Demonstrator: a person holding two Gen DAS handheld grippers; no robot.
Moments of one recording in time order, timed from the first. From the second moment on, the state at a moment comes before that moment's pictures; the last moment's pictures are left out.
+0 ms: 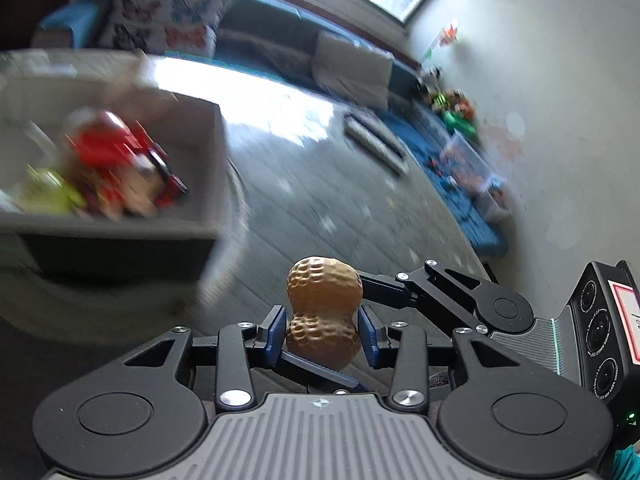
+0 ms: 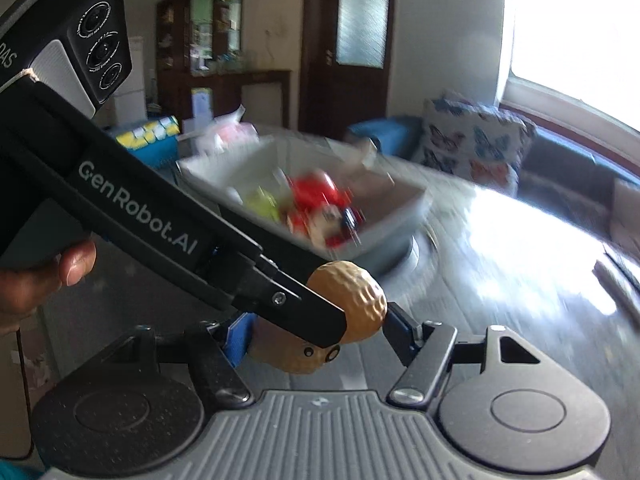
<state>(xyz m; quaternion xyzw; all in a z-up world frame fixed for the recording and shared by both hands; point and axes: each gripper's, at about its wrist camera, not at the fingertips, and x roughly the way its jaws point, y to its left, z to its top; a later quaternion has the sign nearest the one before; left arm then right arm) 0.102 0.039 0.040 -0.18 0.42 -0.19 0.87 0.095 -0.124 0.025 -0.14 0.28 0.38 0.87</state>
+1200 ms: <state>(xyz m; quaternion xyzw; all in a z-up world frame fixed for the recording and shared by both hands) 0.201 0.250 0.019 -0.25 0.48 -0.03 0.84 0.250 0.115 -0.011 -0.16 0.39 0.50 0.75</state>
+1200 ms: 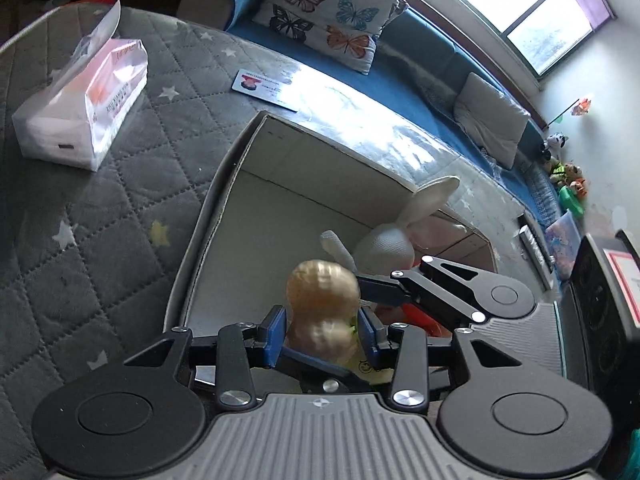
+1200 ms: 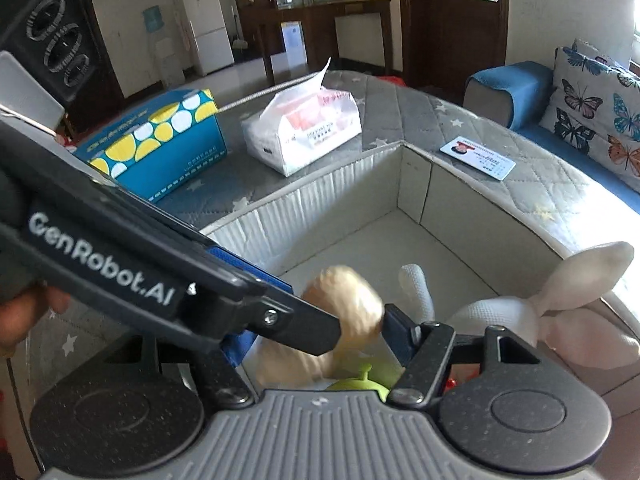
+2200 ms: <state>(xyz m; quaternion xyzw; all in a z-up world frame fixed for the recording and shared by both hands) 0.149 0.229 0.048 -0.19 0.39 0.02 0.90 0.207 0.073 0.025 -0.13 0.33 0.47 0.81</state>
